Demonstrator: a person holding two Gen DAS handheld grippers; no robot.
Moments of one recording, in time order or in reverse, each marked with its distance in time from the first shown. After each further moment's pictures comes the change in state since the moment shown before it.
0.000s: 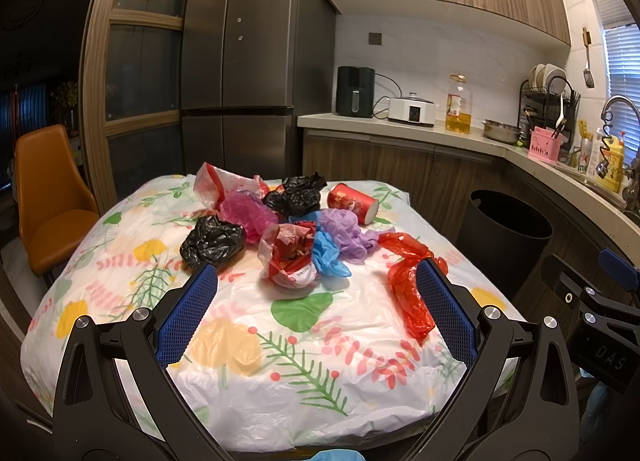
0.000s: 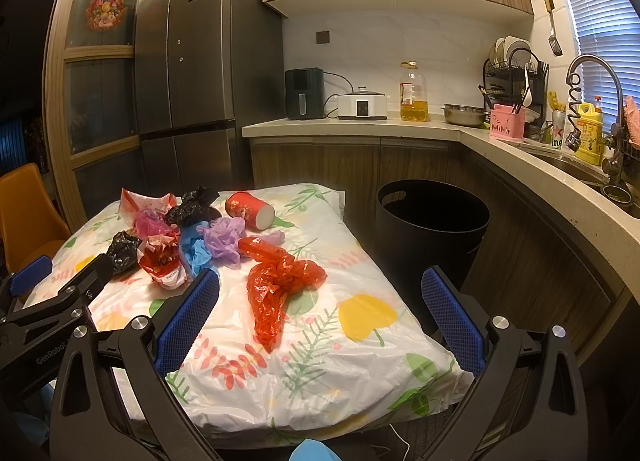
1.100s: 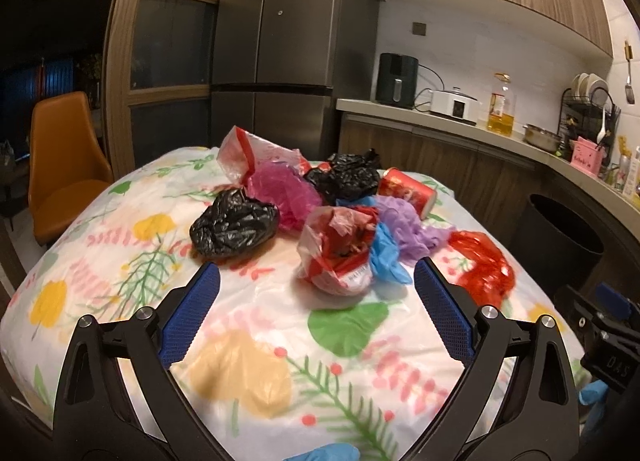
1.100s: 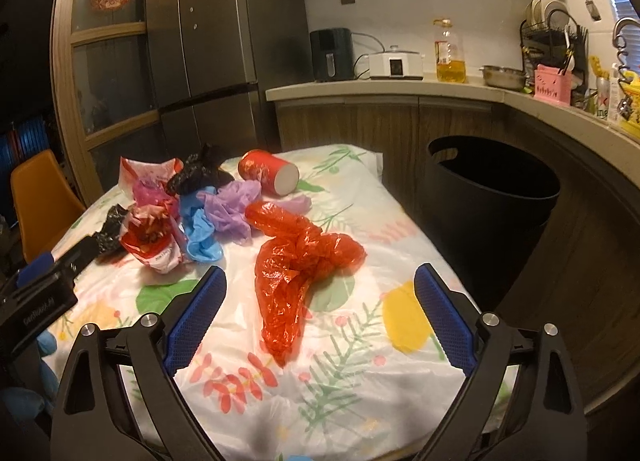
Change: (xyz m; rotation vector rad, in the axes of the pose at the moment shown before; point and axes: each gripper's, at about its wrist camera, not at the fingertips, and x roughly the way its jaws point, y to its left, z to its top) left arm 0.086 0.038 -0.019 -0.095 0.025 0.106; right arm 0.107 0.005 -0.022 0.014 0.138 0.141
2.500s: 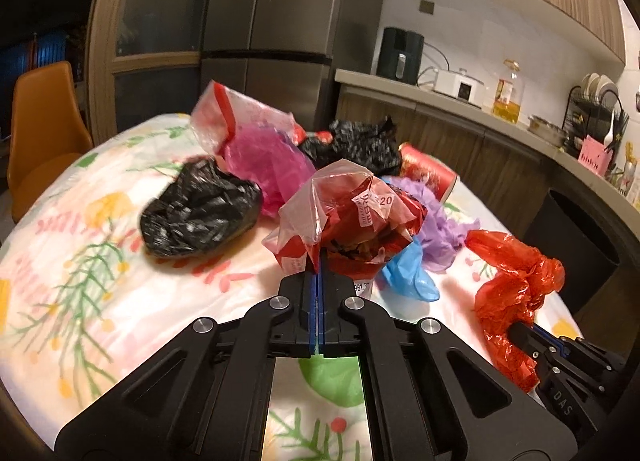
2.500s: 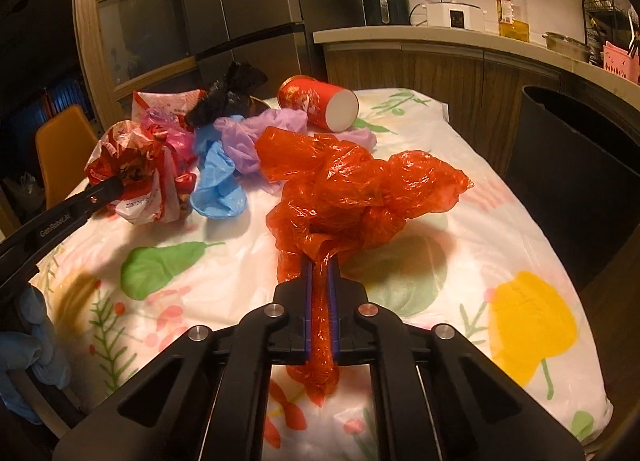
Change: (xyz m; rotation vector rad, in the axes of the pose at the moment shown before) left arm 0.063 0.009 -0.001 -0.055 0.098 -0.050; right arm 0.074 0.022 -0.014 -0.080 0.142 0.162
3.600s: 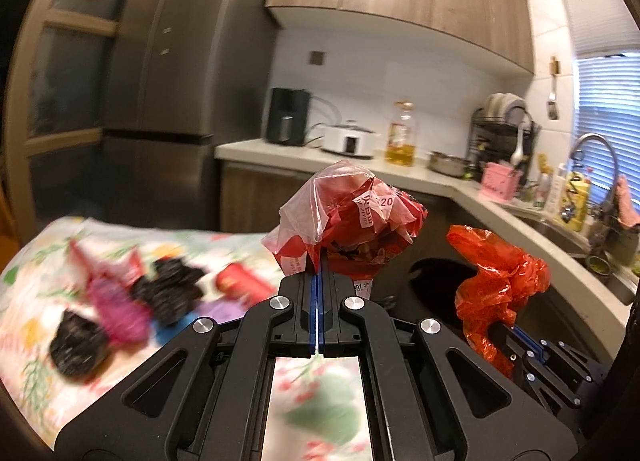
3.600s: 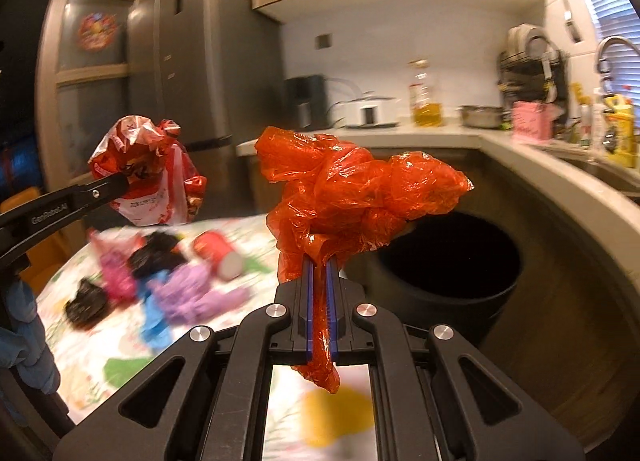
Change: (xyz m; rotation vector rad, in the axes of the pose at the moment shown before) left arm -0.045 -0.165 0.097 0.152 -0.179 -0.331; right arm -0.119 -0.095 0.073 0.099 -0.333 -0.264
